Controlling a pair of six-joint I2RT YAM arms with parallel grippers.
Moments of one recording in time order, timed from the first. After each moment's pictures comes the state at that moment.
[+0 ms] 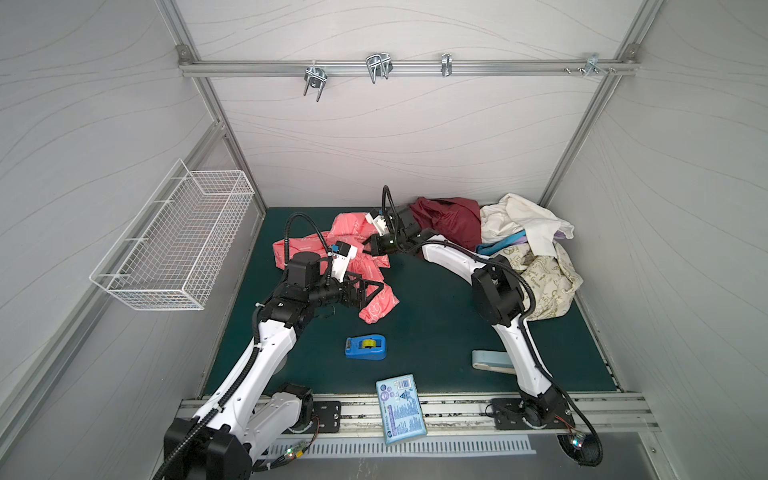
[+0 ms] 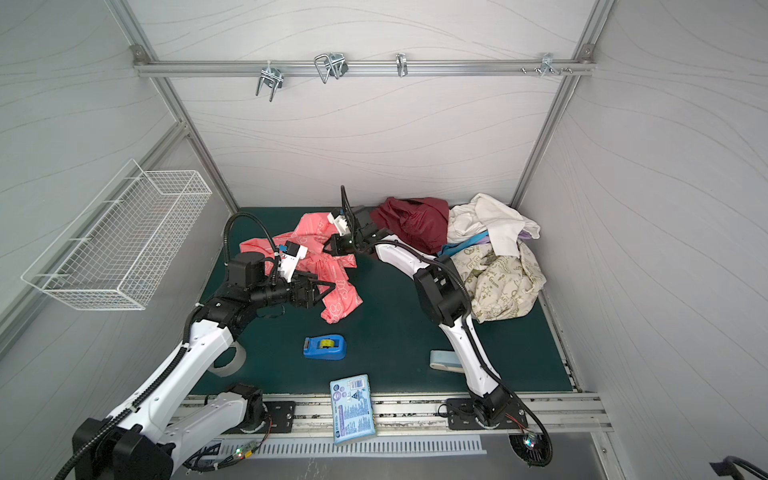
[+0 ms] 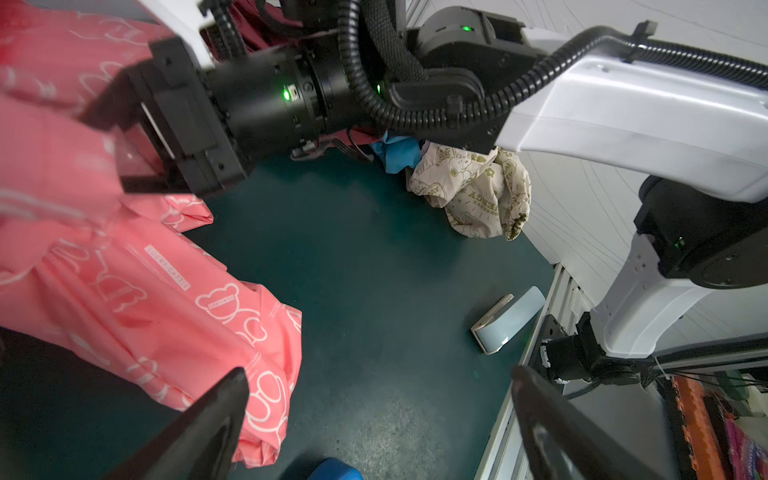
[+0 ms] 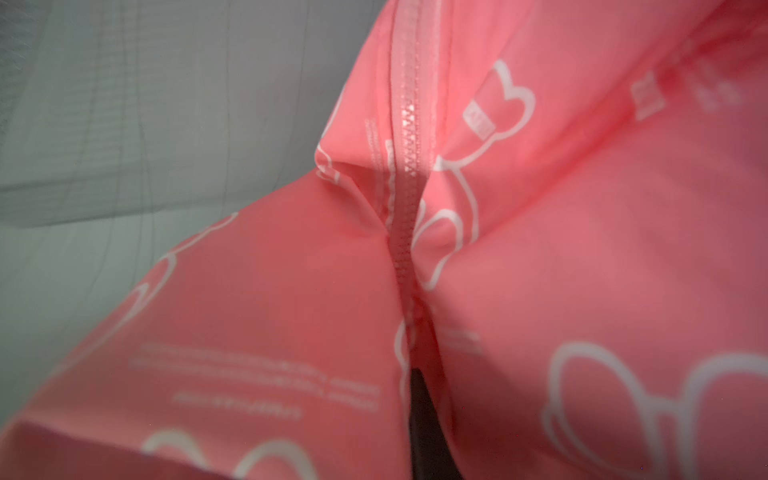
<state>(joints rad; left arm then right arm) -0.21 0.99 0.77 -0.34 0.71 -0.19 0.72 2.34 1.96 -0.25 -0.63 0.42</state>
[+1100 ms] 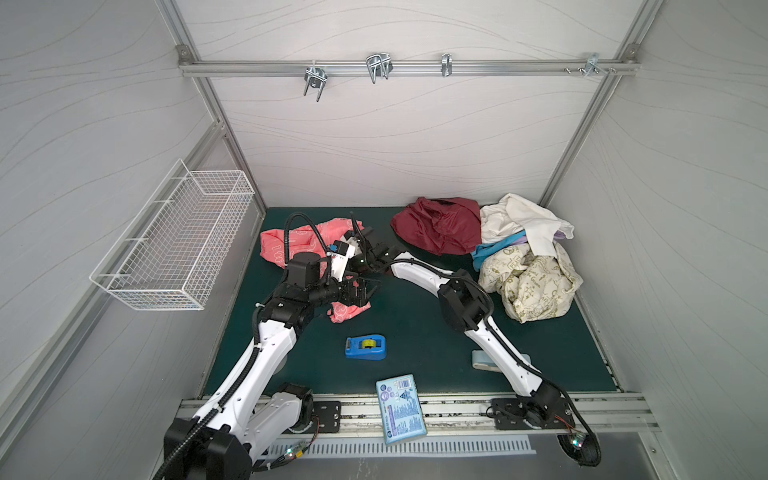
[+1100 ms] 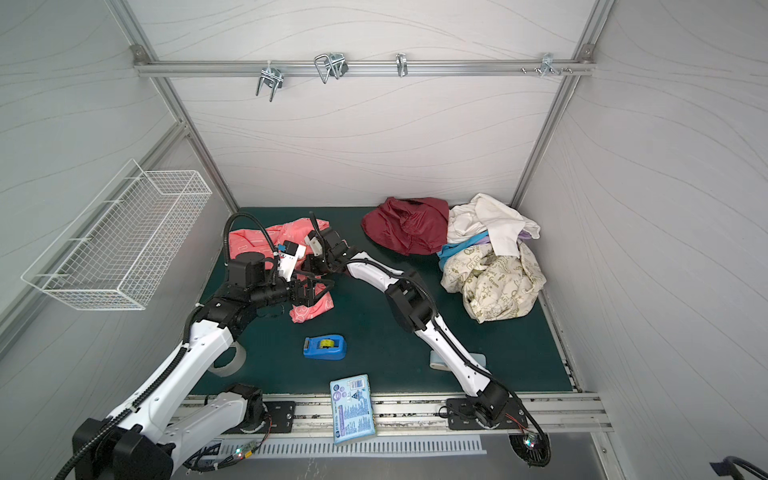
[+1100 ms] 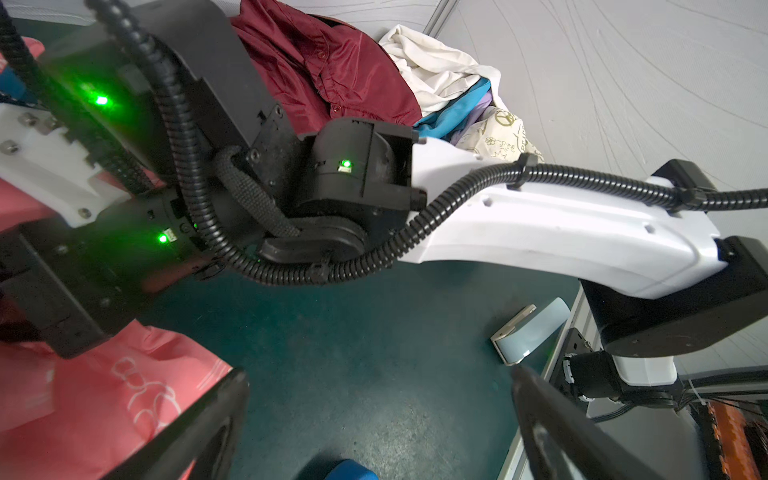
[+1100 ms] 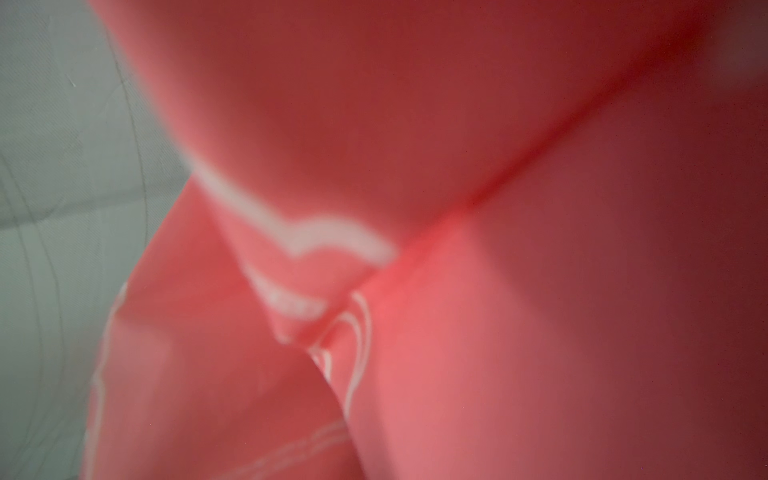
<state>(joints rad) -0.21 0.99 0.77 -0.34 0.64 -0.19 0.87 2.71 2.37 -0.27 -0.53 0.63</state>
